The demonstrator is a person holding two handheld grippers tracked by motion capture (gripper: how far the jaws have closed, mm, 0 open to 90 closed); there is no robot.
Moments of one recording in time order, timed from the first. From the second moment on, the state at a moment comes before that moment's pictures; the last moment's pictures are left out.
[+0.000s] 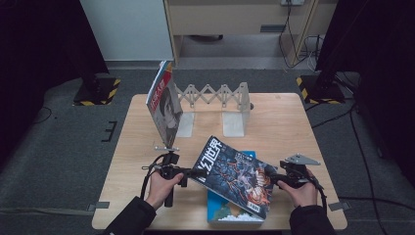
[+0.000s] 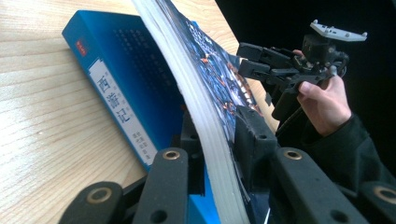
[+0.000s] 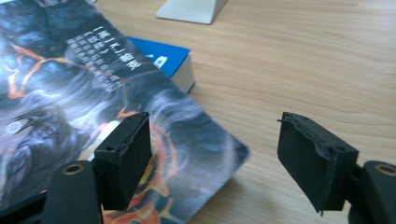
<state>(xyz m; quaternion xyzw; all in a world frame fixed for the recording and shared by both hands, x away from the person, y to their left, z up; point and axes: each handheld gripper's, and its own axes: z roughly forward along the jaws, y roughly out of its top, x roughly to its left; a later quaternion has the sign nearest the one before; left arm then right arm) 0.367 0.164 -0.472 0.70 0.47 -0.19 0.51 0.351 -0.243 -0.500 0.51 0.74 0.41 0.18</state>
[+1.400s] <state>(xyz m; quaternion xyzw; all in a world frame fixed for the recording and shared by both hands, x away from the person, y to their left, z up) 0.379 0.197 -0.379 0.62 0.48 -0.14 0.61 0.365 -0.287 -0.529 0.55 0.76 0.28 0.20</state>
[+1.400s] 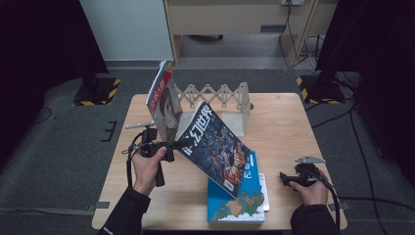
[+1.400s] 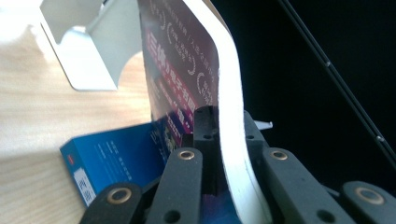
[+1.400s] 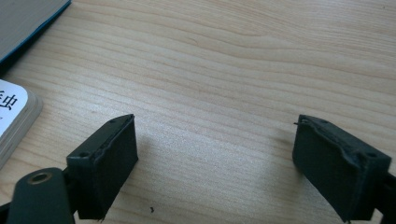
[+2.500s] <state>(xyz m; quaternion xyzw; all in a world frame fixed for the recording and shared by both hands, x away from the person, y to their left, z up) 0.386 0.256 -0.295 0.63 0.50 0.03 0.60 0.364 -0.289 -0.539 0.55 0.74 0.31 0.22</state>
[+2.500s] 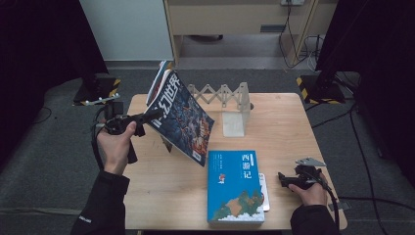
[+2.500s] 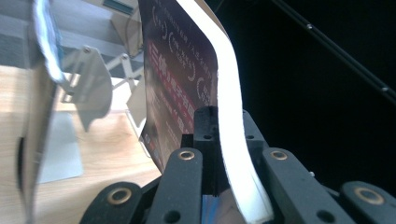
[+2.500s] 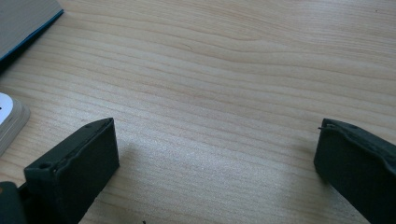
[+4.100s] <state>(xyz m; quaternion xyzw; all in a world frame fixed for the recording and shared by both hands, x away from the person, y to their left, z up) 0.453 0.211 -0.282 0.65 0.54 0.24 0.48 0.364 -0.289 -0.539 0.55 0.74 0.31 0.22</state>
